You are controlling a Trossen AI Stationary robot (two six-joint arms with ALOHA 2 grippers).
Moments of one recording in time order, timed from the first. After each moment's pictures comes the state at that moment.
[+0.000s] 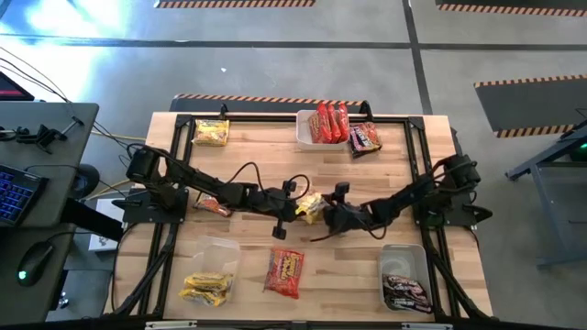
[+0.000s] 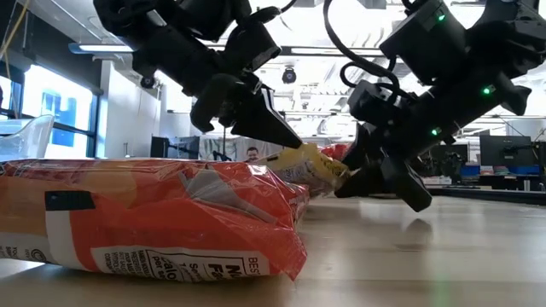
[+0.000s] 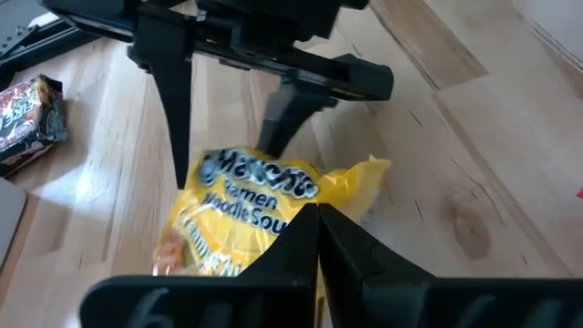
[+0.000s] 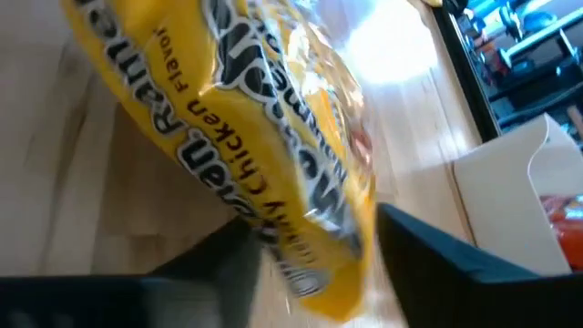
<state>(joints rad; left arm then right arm) -0.12 1.78 0.88 0.31 -0.11 0.29 0.27 1.77 0.61 0.40 0.72 -0.22</state>
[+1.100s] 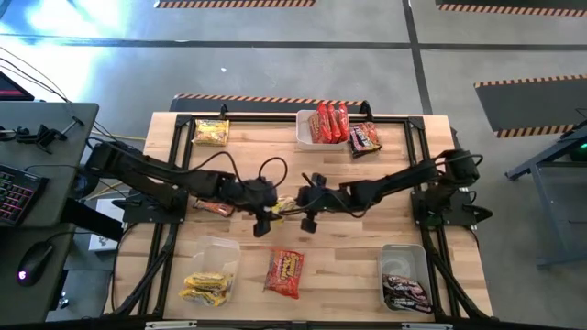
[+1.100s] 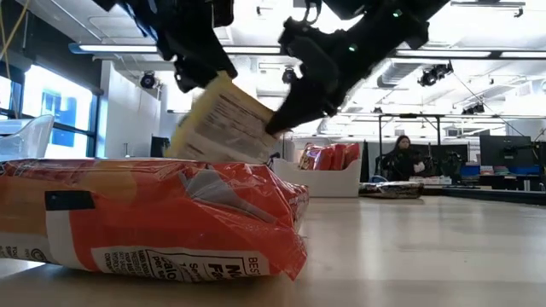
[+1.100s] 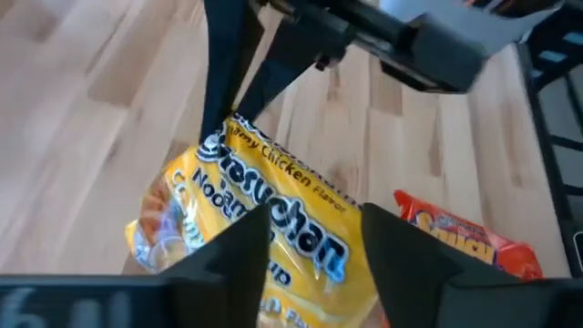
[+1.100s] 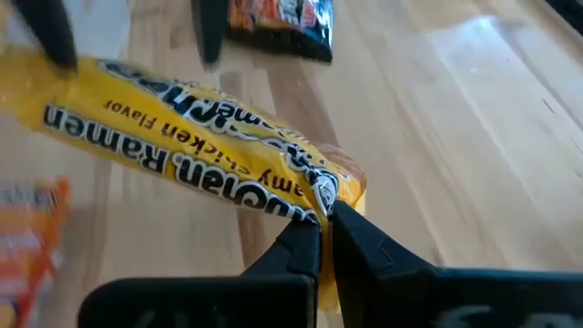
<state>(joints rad) -0.16 1.41 0.90 -0.23 -0.07 -0.36 0.14 1.75 1.03 0.03 0.28 0.19</state>
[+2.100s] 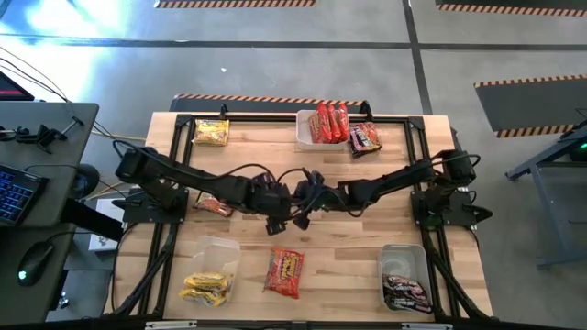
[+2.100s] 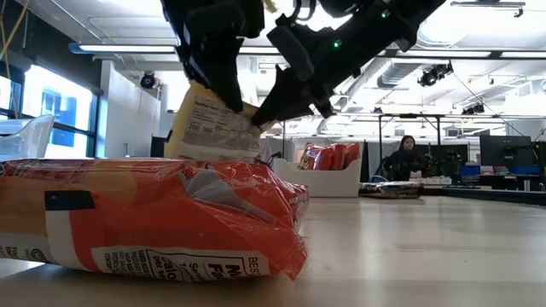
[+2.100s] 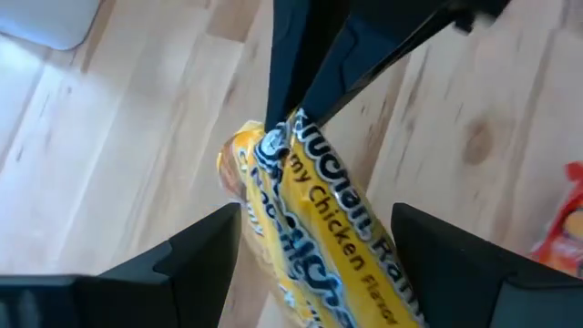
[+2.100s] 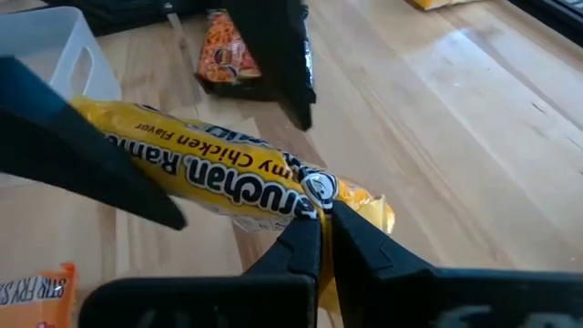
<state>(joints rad) -0.20 1.70 1.31 -0.78 -0.36 -0.42 0.12 1.77 1.05 0.11 0.32 0.31</state>
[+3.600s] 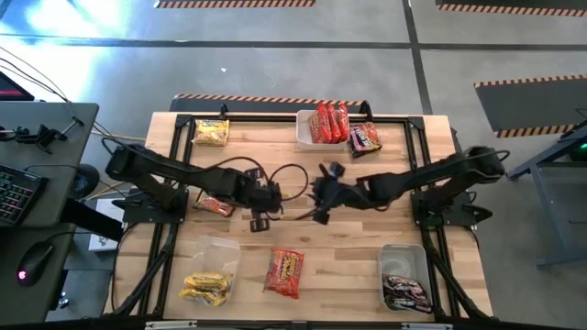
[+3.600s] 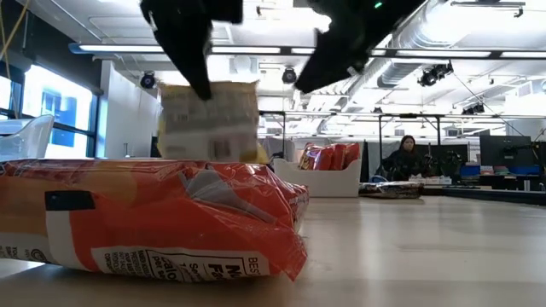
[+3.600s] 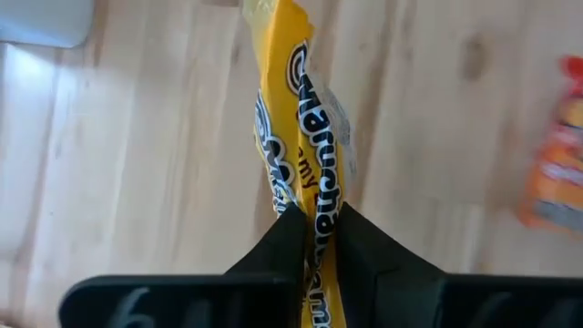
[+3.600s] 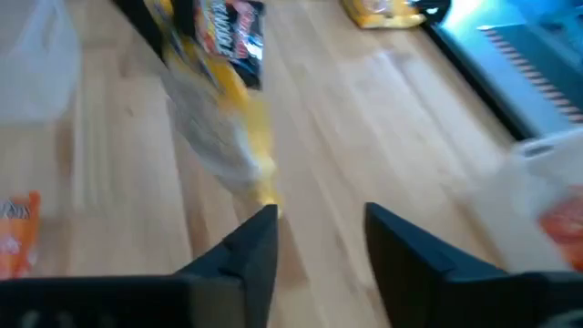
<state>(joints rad) -0.19 1.61 1.33 -0.96 -0.30 -0.26 0.17 1.54 1.05 -0.23 0.47 0.20</state>
